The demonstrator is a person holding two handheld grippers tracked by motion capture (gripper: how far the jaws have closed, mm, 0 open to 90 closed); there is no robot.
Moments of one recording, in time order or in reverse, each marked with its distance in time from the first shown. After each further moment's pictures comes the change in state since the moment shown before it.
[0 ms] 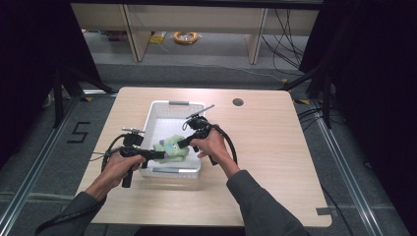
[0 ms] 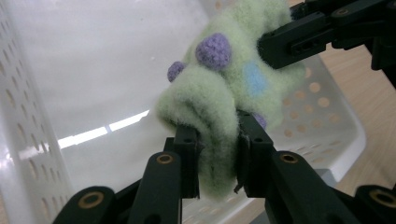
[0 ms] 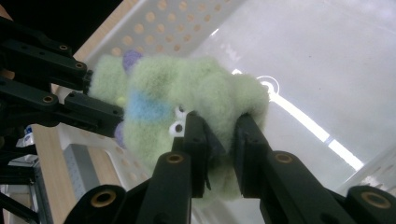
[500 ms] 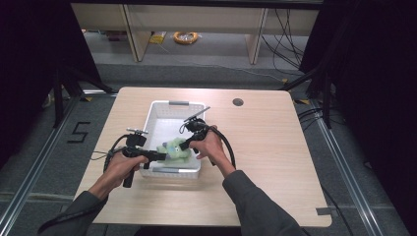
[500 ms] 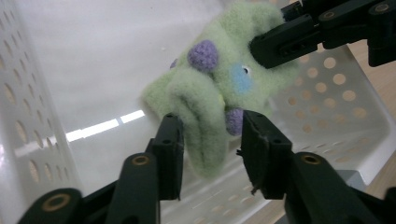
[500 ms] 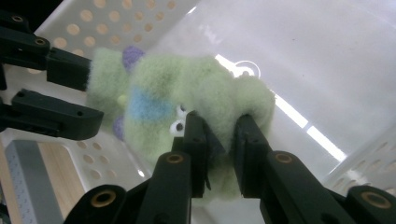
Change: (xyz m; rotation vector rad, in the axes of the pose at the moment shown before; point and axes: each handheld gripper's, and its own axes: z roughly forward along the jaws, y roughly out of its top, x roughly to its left) left arm 0.000 0.001 0.005 0.043 0.061 0.032; right arm -0.006 -0.001 0.015 0.057 -0.080 -0.024
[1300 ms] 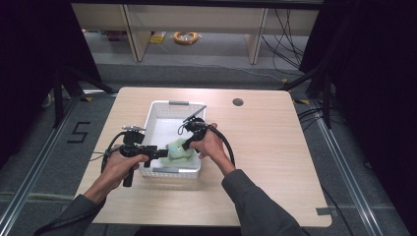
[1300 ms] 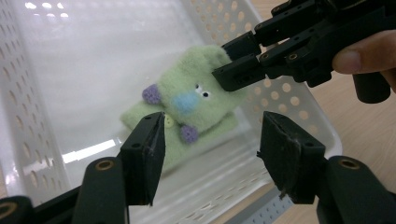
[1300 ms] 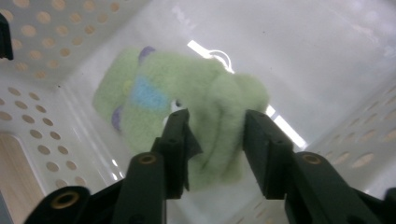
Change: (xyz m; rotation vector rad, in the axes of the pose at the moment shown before) left arm -0.022 0.005 -0.022 -0.080 -0.022 0.022; right arm 0.000 0.005 0.000 0.060 -0.123 -0.070
